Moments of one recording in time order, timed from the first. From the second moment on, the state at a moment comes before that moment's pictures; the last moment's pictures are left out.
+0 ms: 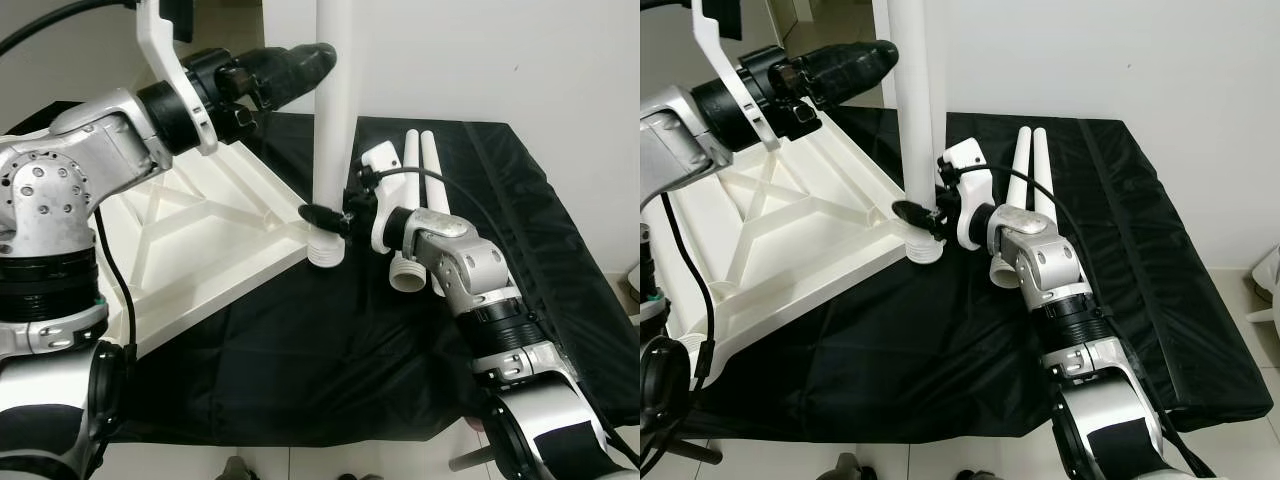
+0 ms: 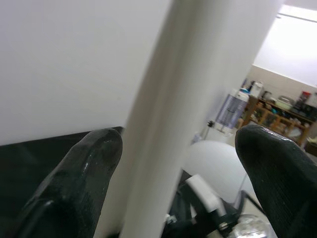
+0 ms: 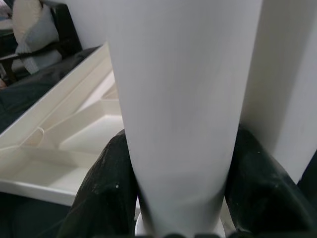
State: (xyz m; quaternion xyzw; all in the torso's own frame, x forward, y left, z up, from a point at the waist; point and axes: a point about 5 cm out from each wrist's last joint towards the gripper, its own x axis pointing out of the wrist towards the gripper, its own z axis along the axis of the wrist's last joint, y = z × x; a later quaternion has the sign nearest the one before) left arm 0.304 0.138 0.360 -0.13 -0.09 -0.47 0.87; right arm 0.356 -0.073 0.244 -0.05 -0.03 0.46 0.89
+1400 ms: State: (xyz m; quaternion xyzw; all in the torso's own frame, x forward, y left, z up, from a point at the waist) left arm 0.363 0.172 0.217 0.01 0.09 -0.26 0.96; right arm 0.315 -0.118 0.223 0.06 -0.14 0.38 0.91
